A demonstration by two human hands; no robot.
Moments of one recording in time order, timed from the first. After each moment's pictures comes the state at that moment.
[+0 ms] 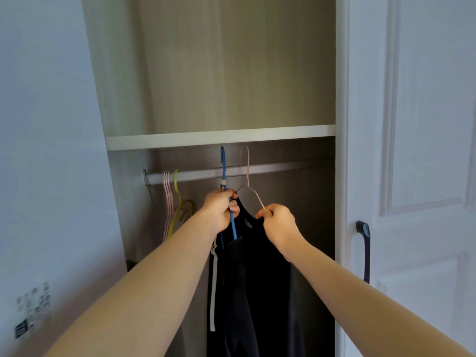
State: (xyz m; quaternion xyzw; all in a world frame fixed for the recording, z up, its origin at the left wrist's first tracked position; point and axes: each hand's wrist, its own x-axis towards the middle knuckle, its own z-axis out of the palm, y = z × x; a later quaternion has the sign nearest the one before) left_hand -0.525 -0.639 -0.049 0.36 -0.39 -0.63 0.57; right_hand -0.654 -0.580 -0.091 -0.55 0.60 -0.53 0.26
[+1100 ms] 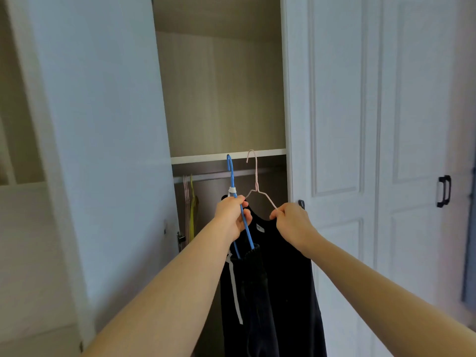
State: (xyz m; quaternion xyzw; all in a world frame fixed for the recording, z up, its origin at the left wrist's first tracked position) left_hand -0.502 -0.354 -0.024 0.38 -0.40 -0.65 0.53; right_hand -0.623 -0.294 -0.047 -0.55 0.67 -0.48 0.14
